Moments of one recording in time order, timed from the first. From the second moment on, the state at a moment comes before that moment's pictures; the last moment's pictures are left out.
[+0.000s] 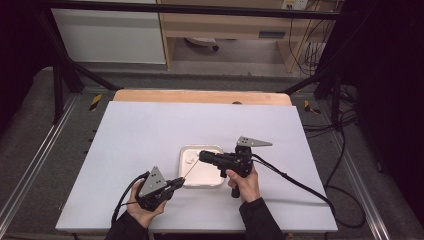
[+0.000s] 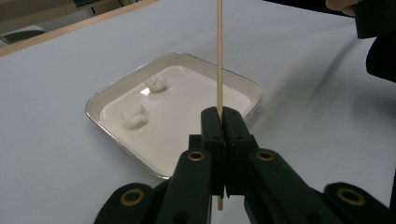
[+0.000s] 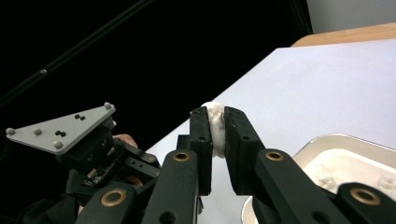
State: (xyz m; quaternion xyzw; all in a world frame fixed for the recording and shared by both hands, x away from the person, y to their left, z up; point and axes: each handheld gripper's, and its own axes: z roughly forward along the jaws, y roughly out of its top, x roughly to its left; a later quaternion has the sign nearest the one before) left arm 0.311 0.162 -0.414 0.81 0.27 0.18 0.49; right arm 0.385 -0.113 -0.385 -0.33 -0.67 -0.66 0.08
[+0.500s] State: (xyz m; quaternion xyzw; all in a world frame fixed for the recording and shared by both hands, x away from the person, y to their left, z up) left arm 0.312 0.158 -0.419 0.81 0.26 0.18 0.50; right arm 0.376 -0.114 -0.383 -0.31 -0.68 -0.67 0.04
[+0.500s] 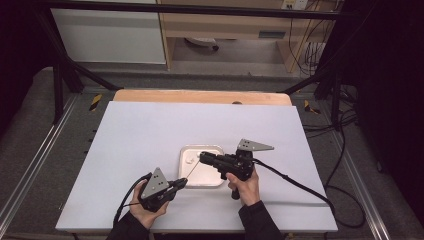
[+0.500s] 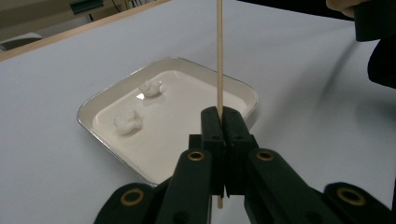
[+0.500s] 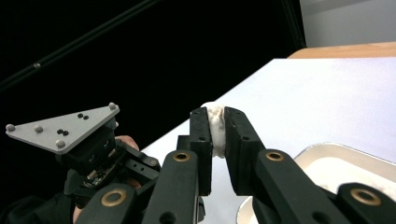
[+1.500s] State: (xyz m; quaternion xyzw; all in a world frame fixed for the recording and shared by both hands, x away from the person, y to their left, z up) left arm 0.307 0.151 -0.408 0.80 0.25 0.23 0.50; right arm 0.365 -0.085 -0.410 -0.29 -0.73 -0.61 0.07
